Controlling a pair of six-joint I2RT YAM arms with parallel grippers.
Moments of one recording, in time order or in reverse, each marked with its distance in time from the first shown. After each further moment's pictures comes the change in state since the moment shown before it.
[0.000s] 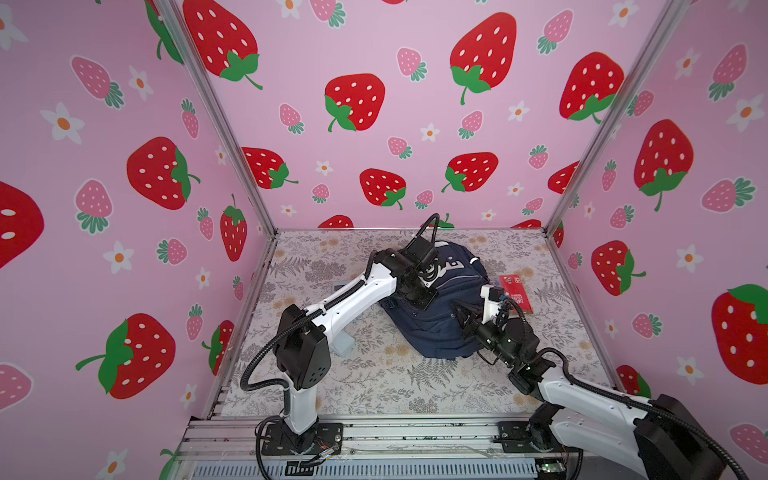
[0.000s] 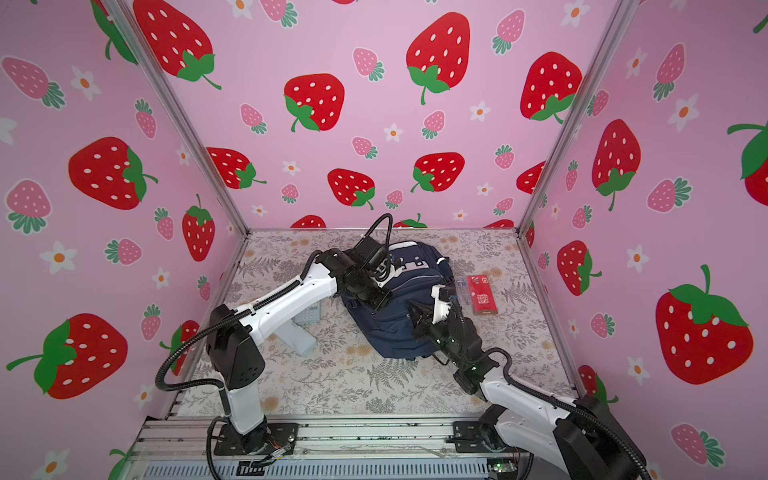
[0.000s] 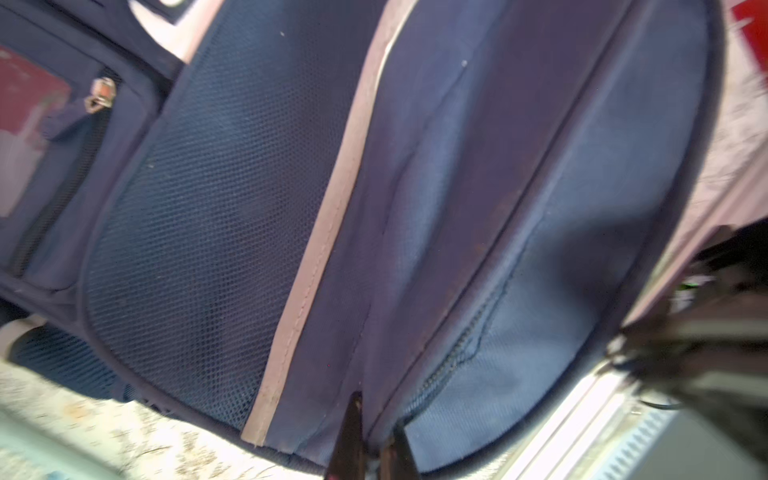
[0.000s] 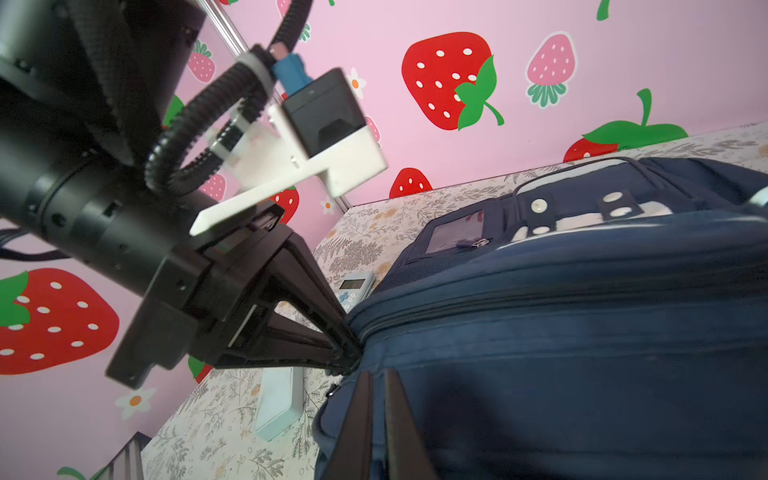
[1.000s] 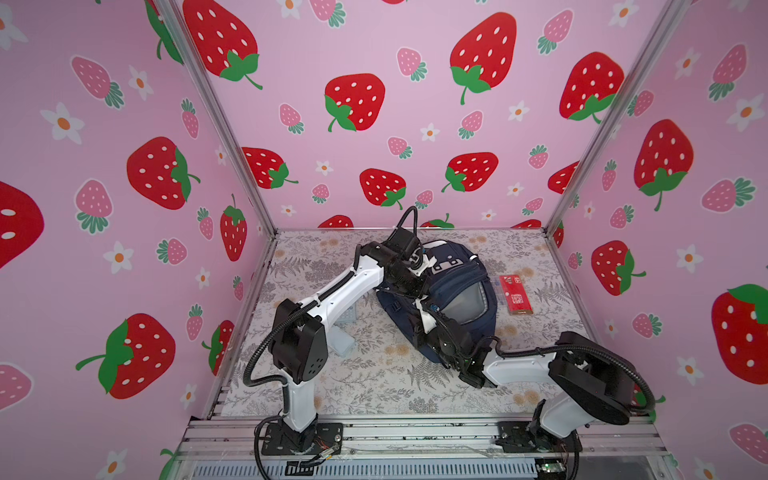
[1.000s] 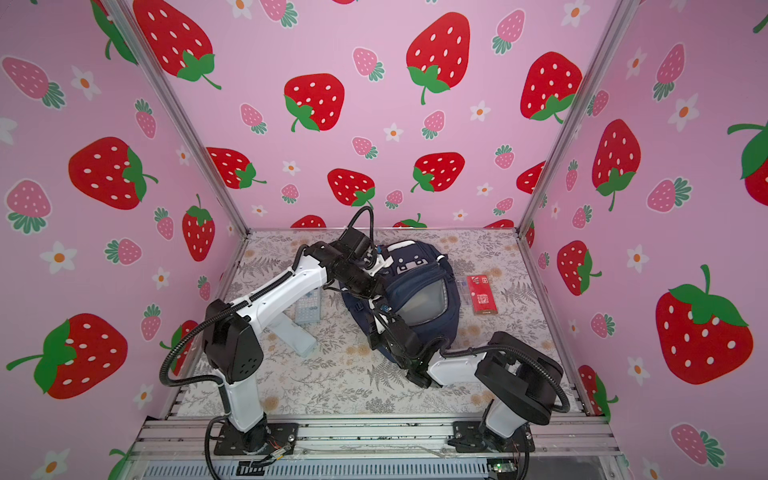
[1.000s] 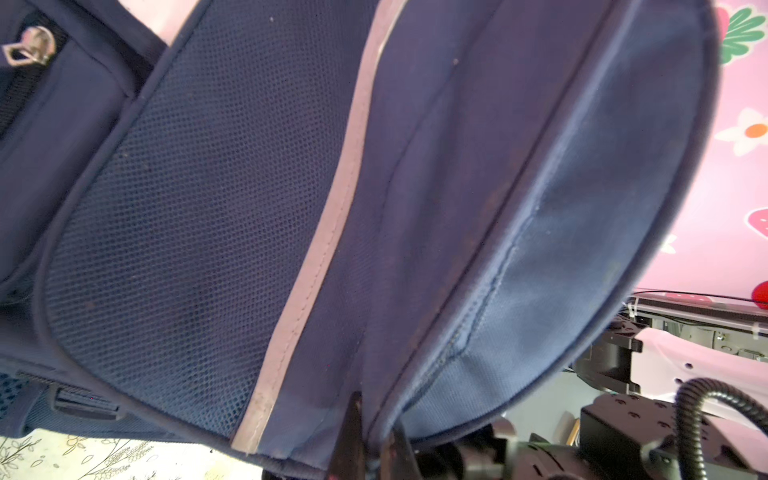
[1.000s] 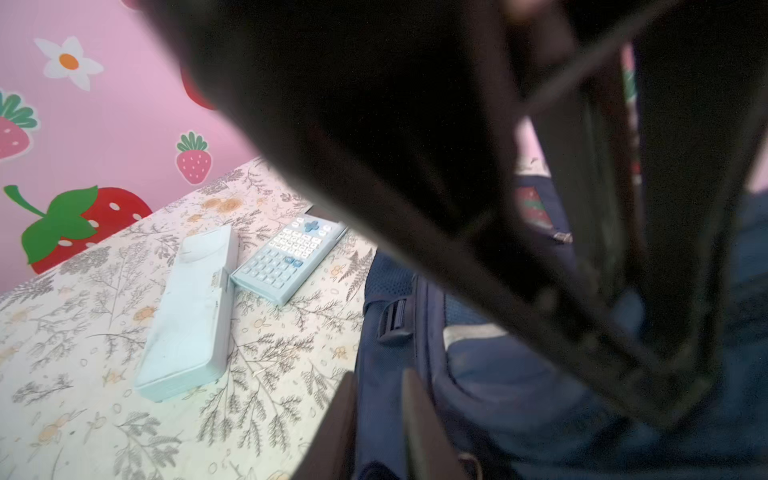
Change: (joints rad) left arm 0.122 -0.022 -0.077 0.088 0.303 -0.116; right arm 0.342 0.537 0.268 0.044 0.383 -0.335
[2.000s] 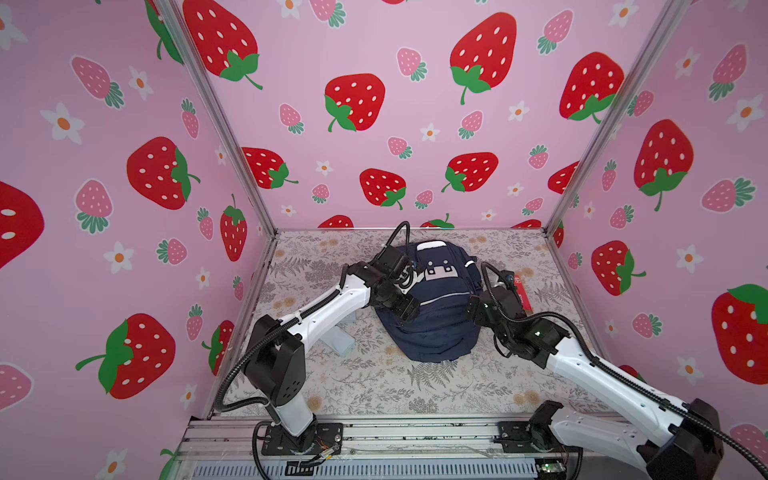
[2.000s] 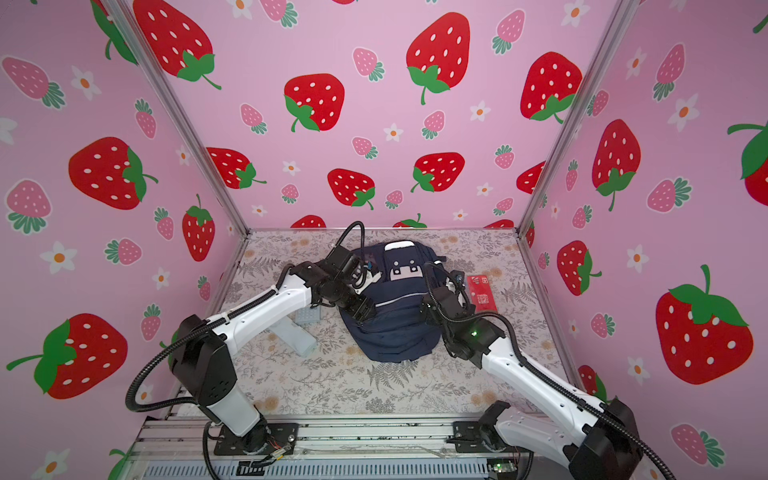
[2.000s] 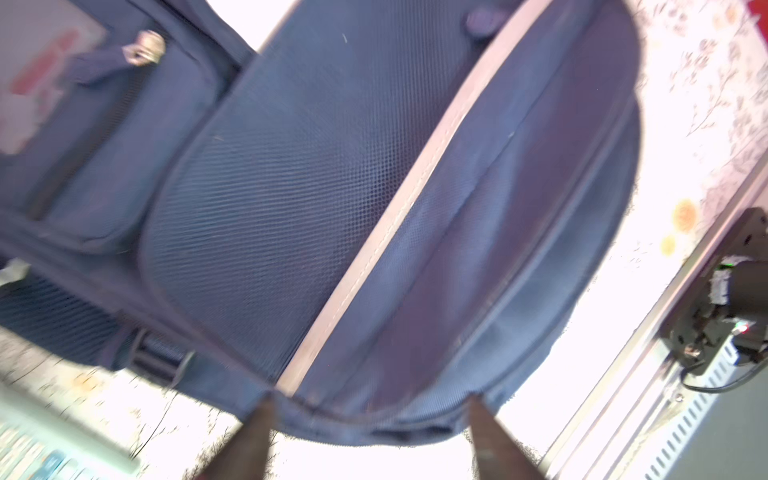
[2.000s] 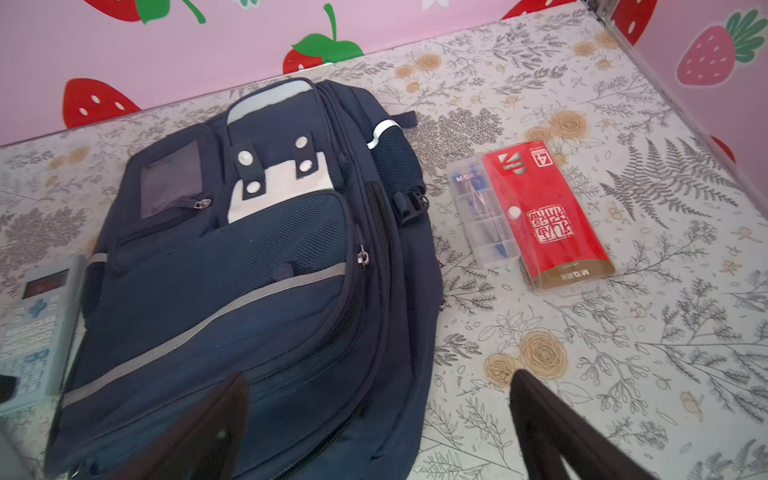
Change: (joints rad) left arm -0.006 -0.198 -0.286 0.095 -0.297 0.215; right arm -0.349 -0.508 0.269 -1.280 0.183 0.467
